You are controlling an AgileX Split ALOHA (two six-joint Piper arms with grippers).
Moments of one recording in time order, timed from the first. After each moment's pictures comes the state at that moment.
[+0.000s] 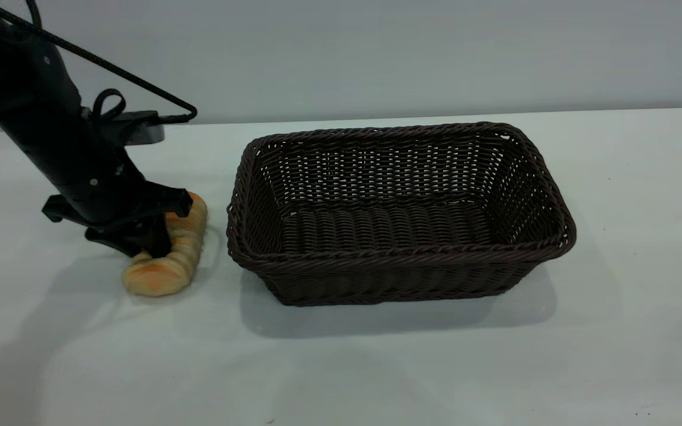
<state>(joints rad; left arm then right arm) -0.12 2.29 -1.27 -0.34 0.30 0.27 0.16 0.49 -0.56 0.15 1.18 -0.23</state>
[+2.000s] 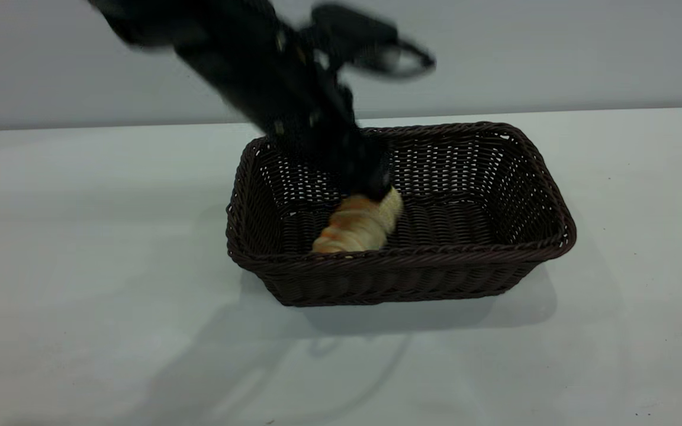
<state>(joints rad) -0.60 2.06 -1.27 -0.36 0.15 0.55 0.16 -0.02 -0.47 0.06 1.14 -0.11</state>
